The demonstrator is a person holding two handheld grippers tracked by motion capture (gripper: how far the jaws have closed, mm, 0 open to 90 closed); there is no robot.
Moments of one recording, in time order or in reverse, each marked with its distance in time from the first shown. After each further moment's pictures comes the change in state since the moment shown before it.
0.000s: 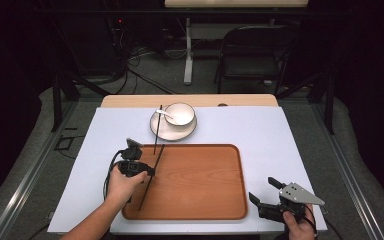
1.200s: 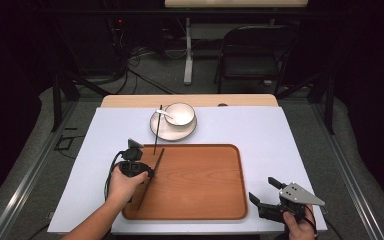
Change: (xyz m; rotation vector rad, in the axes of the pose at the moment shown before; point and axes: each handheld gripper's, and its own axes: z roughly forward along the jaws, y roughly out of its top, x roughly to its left) left arm 0.005 0.001 0.004 0.018 0.020 -0.028; right arm 0.001 0.000 0.000 -0.005 -0.001 -0.005
